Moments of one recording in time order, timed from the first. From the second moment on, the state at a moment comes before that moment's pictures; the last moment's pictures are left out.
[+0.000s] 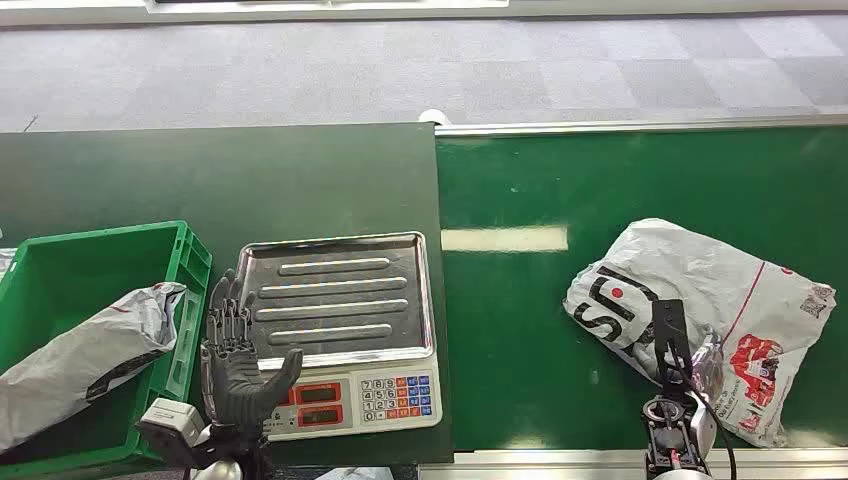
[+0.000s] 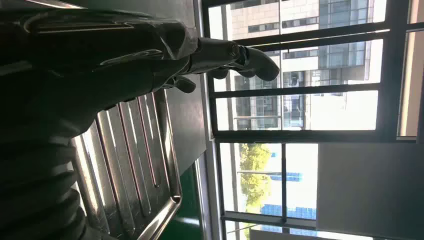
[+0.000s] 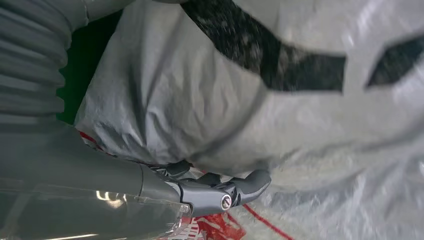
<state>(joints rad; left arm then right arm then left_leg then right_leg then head) 0.07 -0.23 -0.09 -1.49 -0.02 0.05 -0.70 -0.44 -0.04 -0.47 -0.46 0.91 -0.41 -0.02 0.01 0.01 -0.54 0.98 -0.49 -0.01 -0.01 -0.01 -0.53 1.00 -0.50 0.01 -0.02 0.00</state>
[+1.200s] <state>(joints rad) 0.05 -0.23 -0.08 -1.53 -0.03 0.07 -0.70 -0.30 0.17 -0.32 -1.02 0.88 -0.62 -0.64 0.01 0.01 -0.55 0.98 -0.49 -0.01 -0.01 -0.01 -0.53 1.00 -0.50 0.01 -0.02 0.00</state>
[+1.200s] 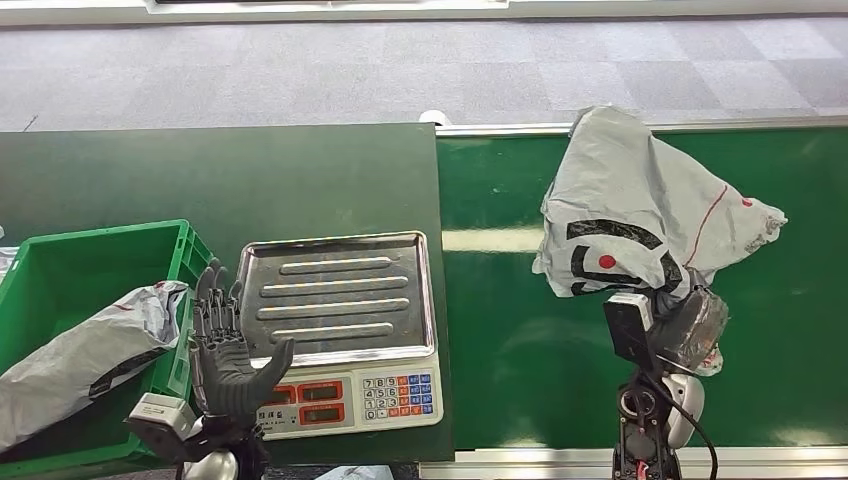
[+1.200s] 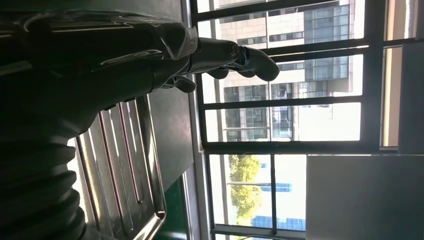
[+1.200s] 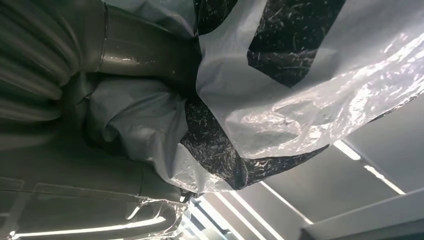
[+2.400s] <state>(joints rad) -0.11 -0.24 -0.07 -1.51 -0.01 -0.02 -0.70 -0.42 0.28 0.14 -0.91 1.21 -0.44 -0.46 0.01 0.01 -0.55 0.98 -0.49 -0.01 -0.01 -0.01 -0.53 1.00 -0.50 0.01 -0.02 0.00</state>
